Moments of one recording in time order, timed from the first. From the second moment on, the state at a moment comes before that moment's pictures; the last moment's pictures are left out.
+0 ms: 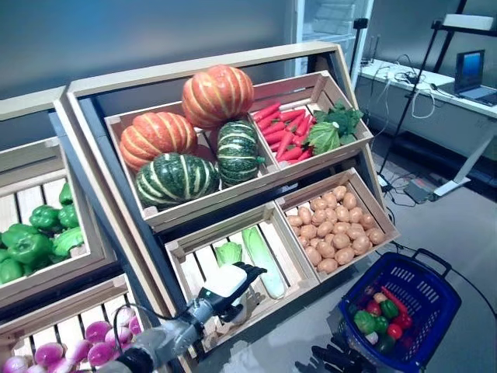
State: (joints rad) left arm -0.21 0.64 -0.75 0.70 1.02 -0.35 0.49; right arm 0.01 -0.23 0.24 1.20 0.80 -0.07 0.20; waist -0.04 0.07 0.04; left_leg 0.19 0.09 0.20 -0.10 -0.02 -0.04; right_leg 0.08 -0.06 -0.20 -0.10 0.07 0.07
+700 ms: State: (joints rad) left arm -0.75 0.81 -1.06 0.84 1.17 -0.22 0.58; right arm -0.39 -0.45 0.25 1.09 0.95 -0.08 0.22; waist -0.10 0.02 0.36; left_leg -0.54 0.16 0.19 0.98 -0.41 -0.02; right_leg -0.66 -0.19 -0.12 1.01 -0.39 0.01
